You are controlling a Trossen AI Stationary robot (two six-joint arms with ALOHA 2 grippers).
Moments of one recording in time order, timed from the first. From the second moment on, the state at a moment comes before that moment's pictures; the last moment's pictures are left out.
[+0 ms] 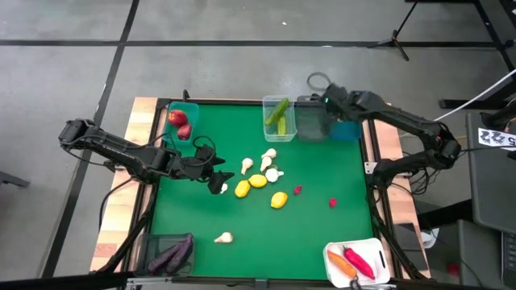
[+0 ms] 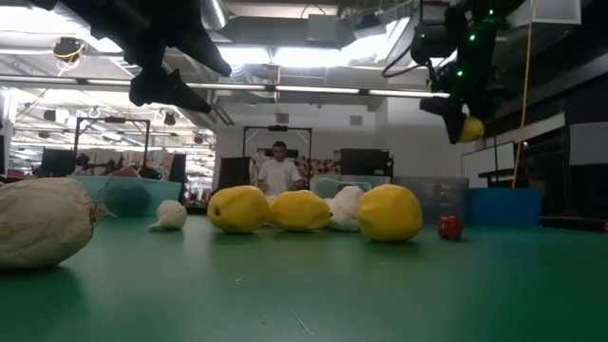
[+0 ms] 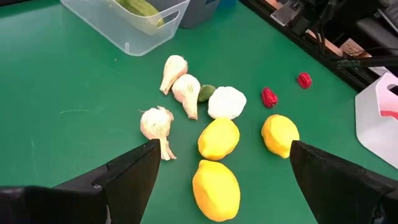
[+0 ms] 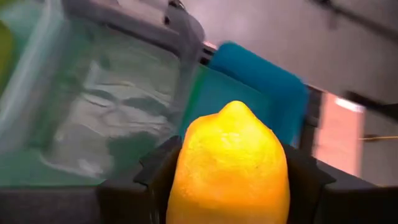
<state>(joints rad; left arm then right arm) -0.22 1.09 0.66 -0.21 -0.48 -0.80 -0.65 1.33 1.13 -1.01 0.48 0.50</state>
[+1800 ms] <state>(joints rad) -0.22 1.09 0.66 -0.21 -0.50 -0.76 -1.06 1.60 1.22 -0.94 0.12 0.27</state>
